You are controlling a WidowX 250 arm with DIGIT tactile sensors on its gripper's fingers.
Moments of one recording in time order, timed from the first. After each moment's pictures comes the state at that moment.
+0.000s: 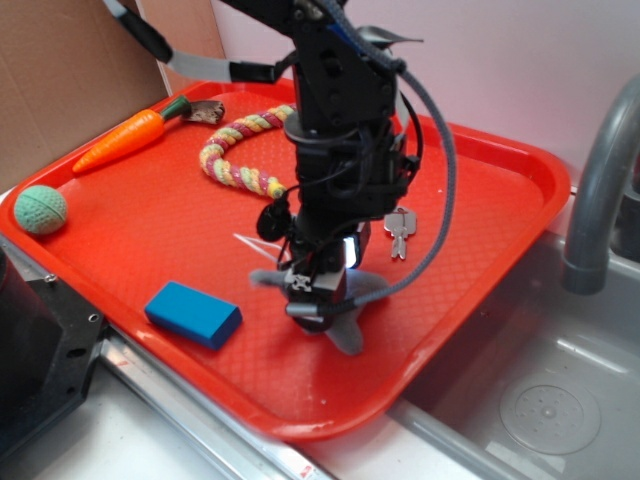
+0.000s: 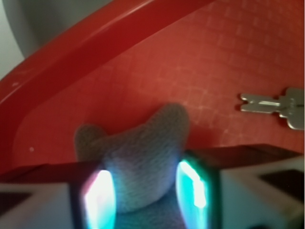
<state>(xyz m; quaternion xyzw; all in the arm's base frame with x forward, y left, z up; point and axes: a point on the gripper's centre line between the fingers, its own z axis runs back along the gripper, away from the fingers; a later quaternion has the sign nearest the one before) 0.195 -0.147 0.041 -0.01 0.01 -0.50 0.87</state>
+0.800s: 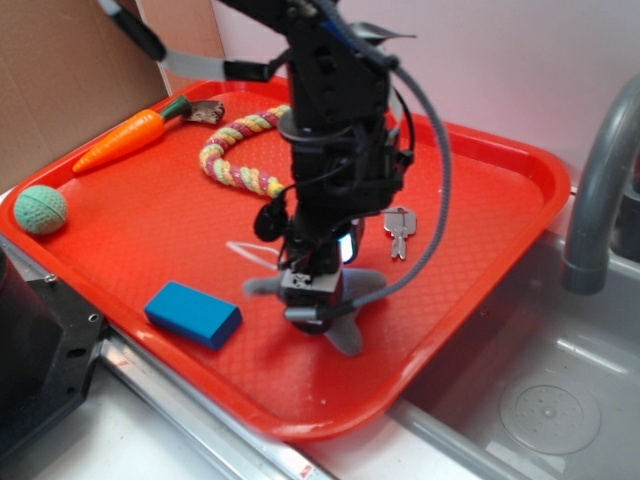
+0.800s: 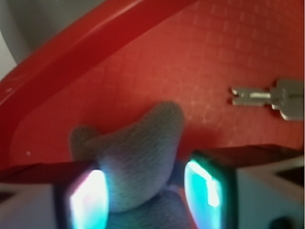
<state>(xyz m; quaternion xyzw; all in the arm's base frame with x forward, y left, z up) 0.190 -0.144 0.043 -0.02 0.01 -0.48 0.87</state>
